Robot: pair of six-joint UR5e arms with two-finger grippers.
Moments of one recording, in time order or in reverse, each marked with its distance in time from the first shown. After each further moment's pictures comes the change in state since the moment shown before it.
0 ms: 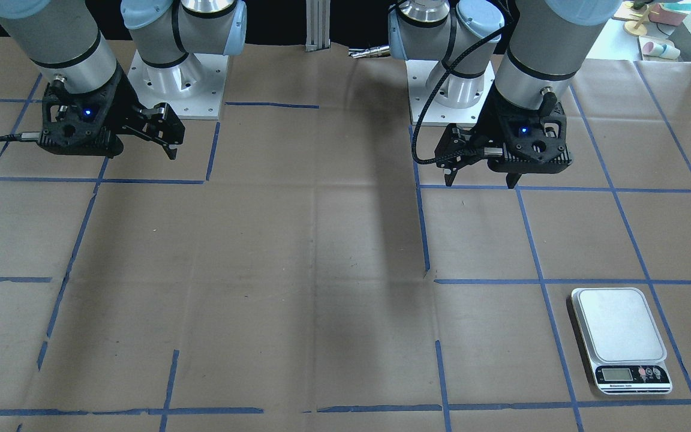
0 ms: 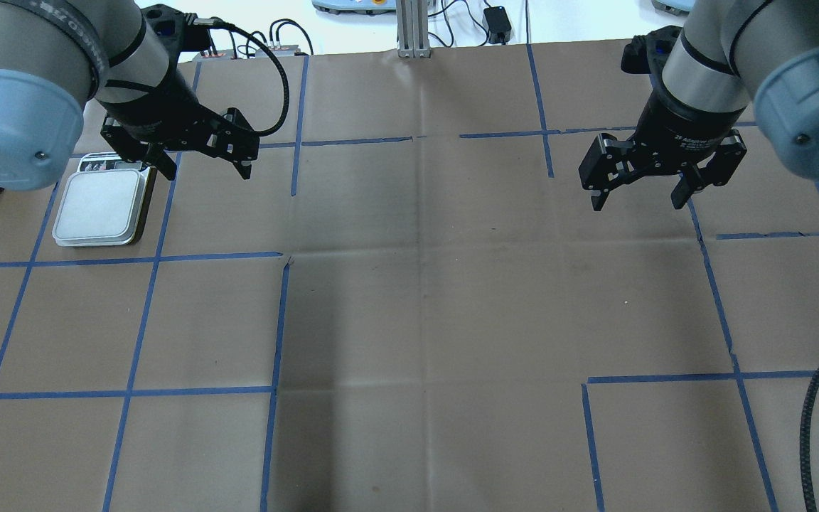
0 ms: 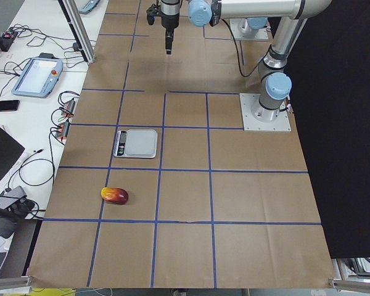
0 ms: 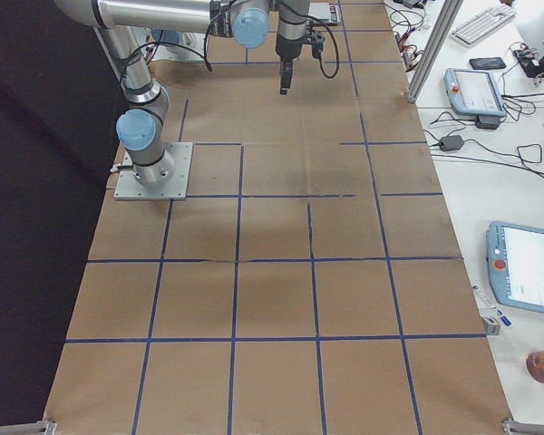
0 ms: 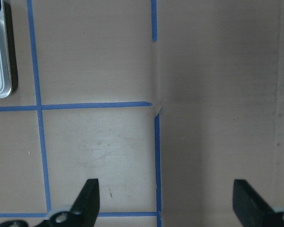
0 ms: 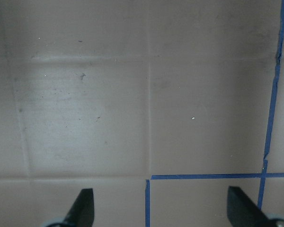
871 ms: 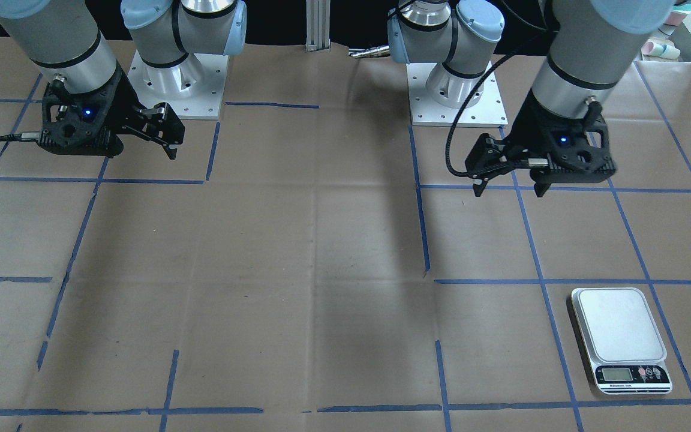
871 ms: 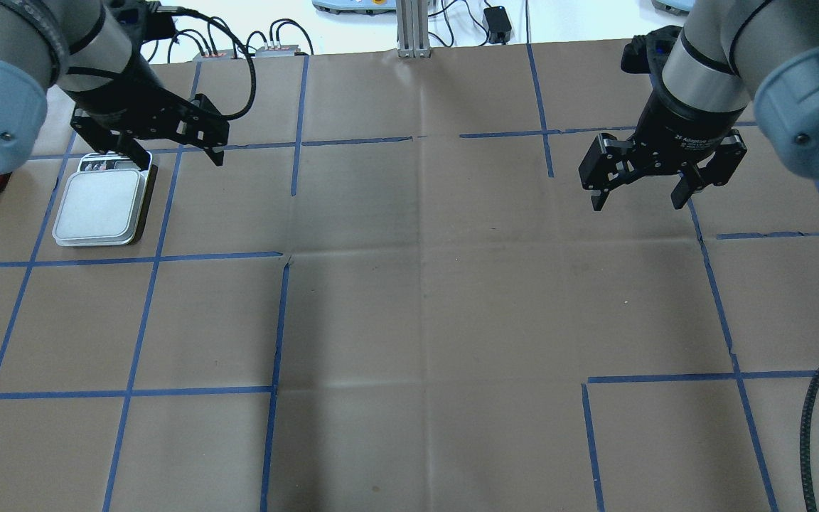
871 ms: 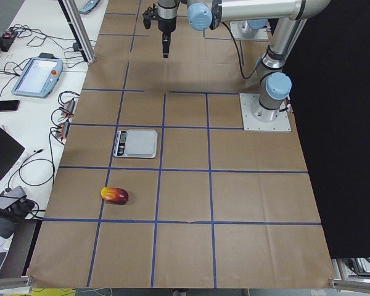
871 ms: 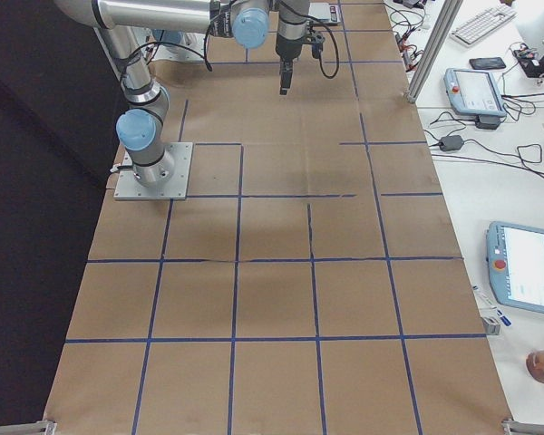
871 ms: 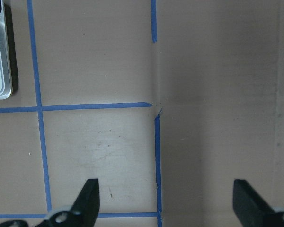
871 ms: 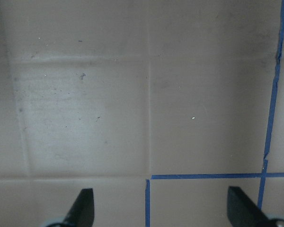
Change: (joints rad) left arm 0.129 -0.018 0.023 0.014 -0.020 0.085; right arm 0.000 0.000 0.000 0.001 0.000 0.000
